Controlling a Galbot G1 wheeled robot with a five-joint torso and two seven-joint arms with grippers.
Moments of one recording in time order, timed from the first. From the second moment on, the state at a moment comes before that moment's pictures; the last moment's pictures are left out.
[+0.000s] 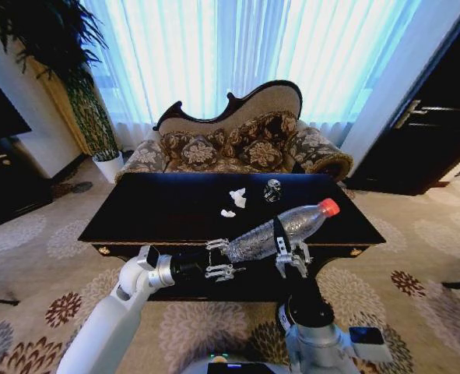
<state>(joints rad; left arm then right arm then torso) 1.10 -1.12 -0.30 -2.10 -0.73 0.12 1.06 -1.80 1.36 0.28 2.50 0.80 0.40 -0.38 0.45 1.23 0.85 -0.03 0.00</state>
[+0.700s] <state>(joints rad) 1.16 -1.14 -0.39 -2.12 -0.71 0.13 1.10 -1.80 1.35 0.34 2.49 0.89 0.42 -0.44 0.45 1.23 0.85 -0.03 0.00</state>
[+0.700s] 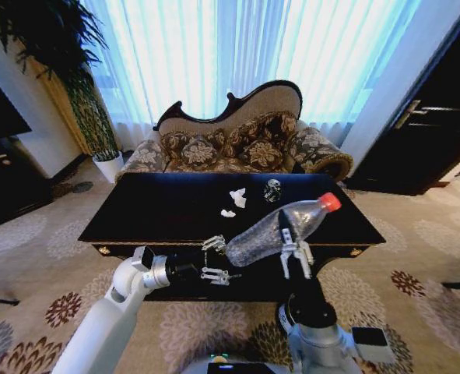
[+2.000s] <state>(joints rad) 1.31 -1.24 -0.74 -2.09 -0.85 0.04 1.14 -1.60 1.17 0.44 1.62 0.75 0.64 -0.55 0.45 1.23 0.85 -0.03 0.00</state>
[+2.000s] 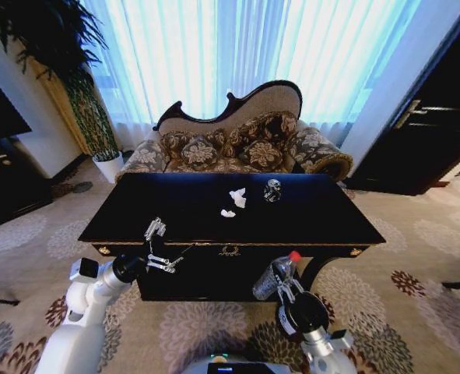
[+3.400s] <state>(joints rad) 1.28 -1.16 -0.84 -2.07 -0.95 0.04 1.10 -1.11 1.22 0.43 0.71 0.37 0.57 0.20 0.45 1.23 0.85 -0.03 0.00</state>
